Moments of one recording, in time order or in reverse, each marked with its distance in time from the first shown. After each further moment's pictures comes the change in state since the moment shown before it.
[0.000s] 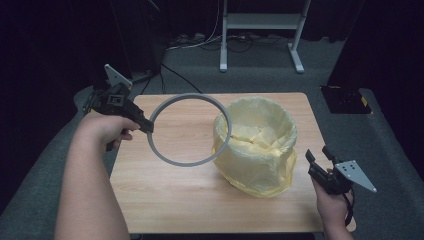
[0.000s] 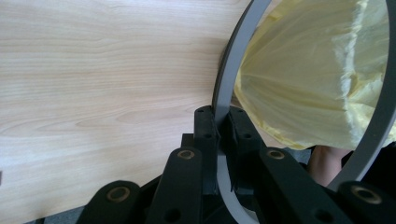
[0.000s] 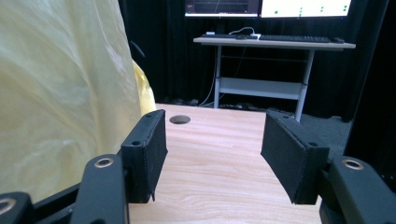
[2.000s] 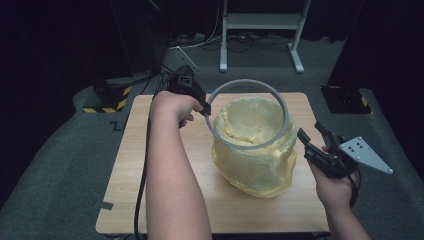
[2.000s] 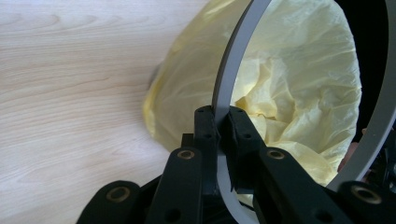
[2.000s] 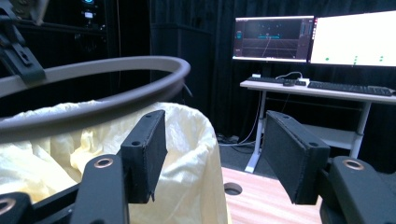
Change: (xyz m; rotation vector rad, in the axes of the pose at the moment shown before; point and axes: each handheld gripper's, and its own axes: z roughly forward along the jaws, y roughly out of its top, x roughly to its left) left arm -0.120 0.049 0.069 0.010 -0.052 0.098; right arm 0.041 0.107 -0.005 -0.126 0.197 -0.033
